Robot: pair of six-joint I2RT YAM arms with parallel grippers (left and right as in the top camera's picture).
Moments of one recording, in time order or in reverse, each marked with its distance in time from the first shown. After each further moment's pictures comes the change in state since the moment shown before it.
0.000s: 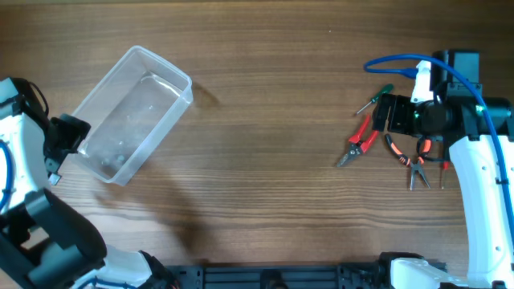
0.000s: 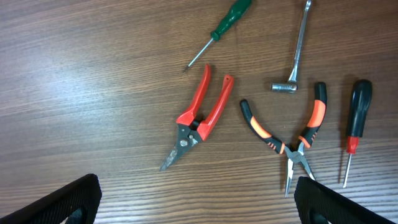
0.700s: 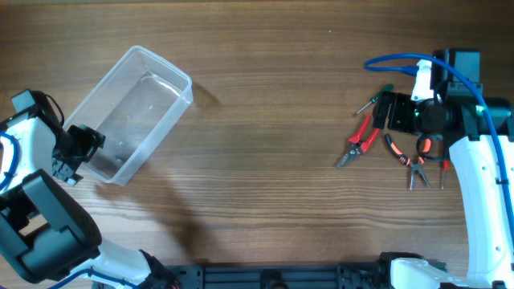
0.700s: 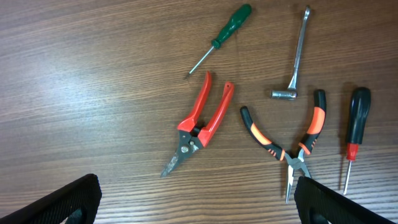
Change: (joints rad) left arm 0.000 0.066 -0.117 0.125 0.104 0.049; right arm 0.000 0.000 0.000 0.023 0.000 0.000
